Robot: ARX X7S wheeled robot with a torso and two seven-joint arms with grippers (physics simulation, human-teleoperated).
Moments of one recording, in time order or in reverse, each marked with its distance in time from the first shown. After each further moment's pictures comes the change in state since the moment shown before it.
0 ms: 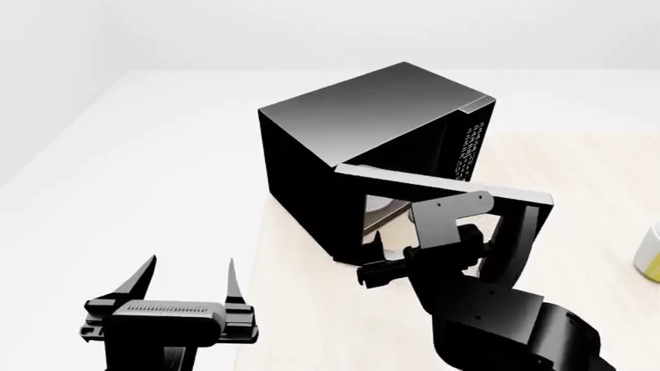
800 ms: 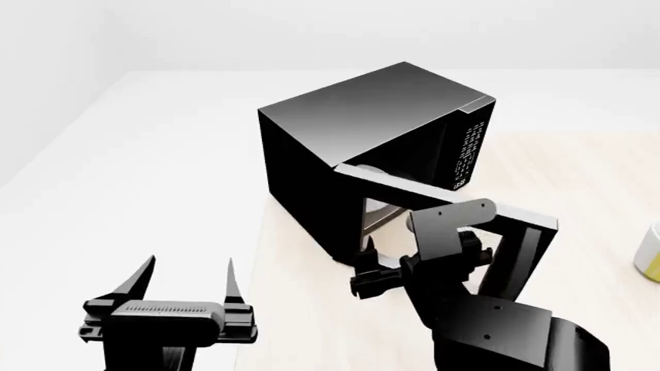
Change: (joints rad) left arm 0.004 0.007 -0.009 0.003 0.004 -0.001 0.007; right arm -0.040 0.028 0.014 -0.122 0.035 -0.006 0.038
